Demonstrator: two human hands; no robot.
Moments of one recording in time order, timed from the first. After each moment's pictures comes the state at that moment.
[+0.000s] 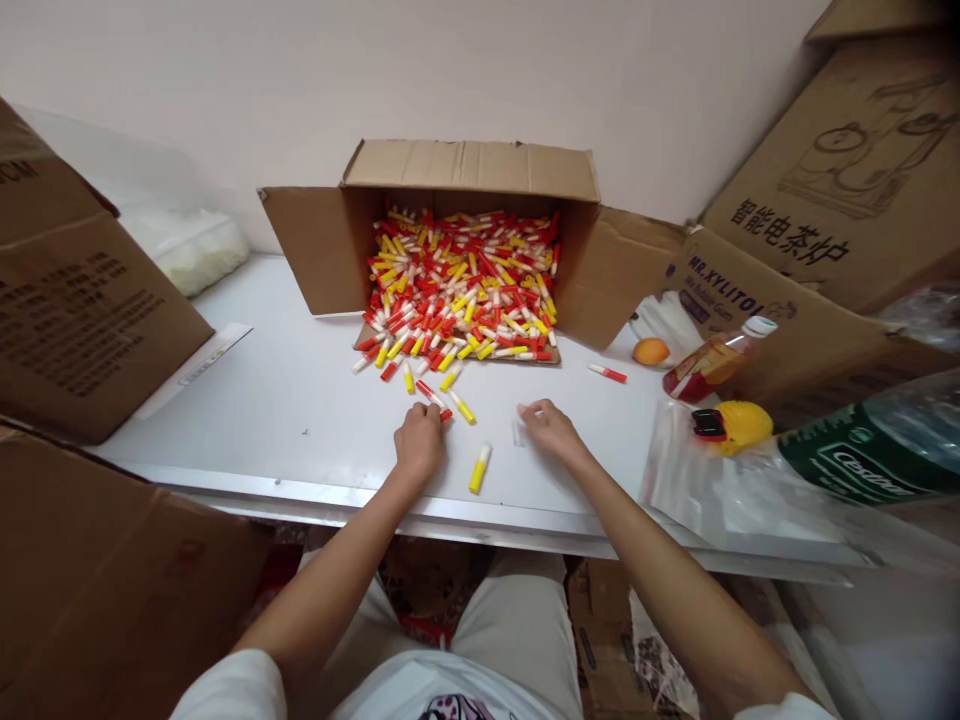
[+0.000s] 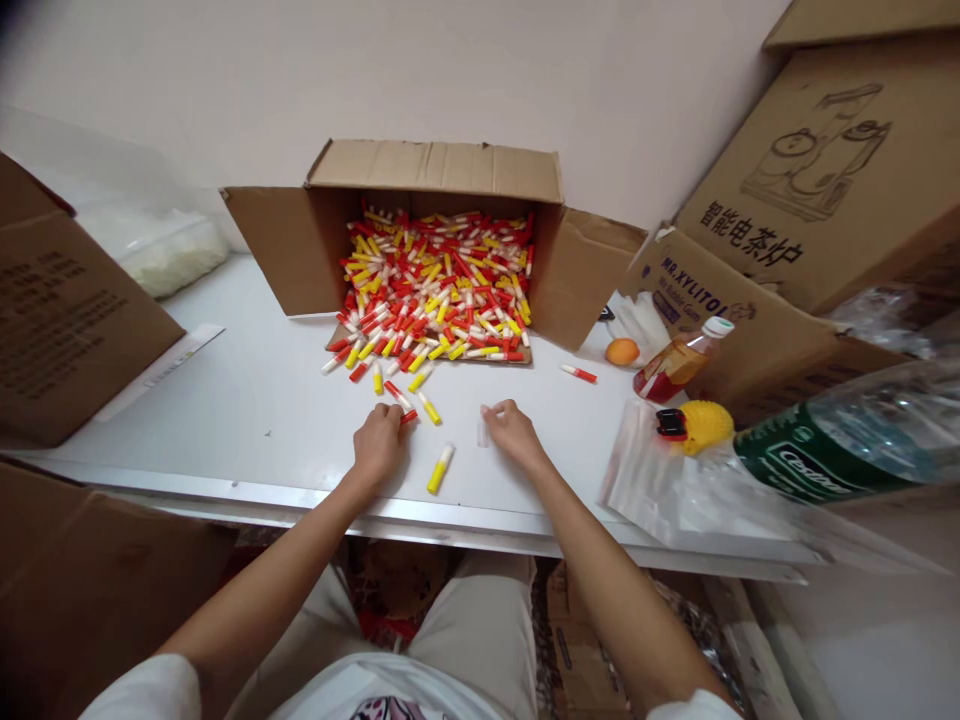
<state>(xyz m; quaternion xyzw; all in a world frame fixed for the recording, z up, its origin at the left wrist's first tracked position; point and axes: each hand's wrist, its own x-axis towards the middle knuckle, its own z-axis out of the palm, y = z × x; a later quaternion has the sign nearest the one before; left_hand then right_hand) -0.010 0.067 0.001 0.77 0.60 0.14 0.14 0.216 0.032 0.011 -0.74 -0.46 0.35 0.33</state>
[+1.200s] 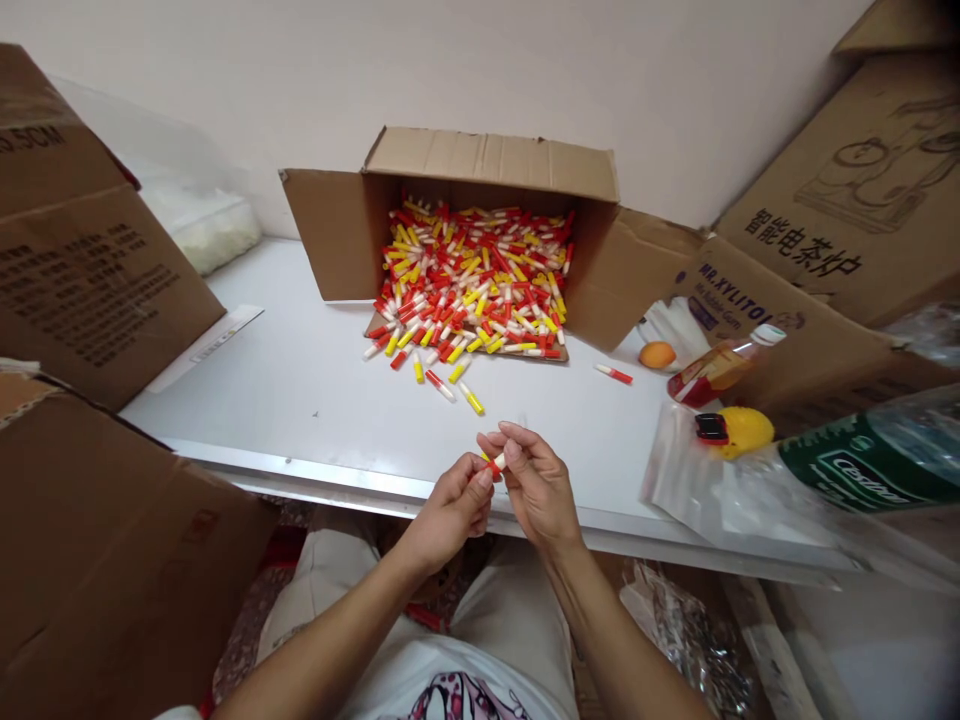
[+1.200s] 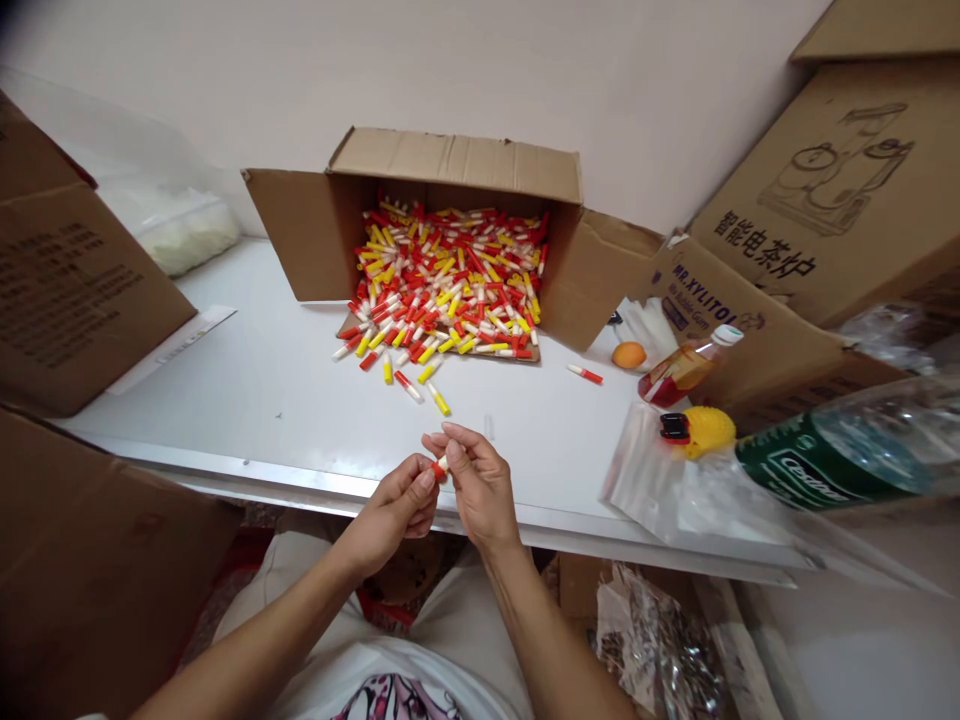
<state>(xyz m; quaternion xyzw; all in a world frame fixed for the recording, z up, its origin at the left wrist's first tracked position) -0.012 -0.044 0.040 0.42 0.25 0.34 0.81 0.104 -0.049 0.041 -0.38 -0.32 0.53 0.68</state>
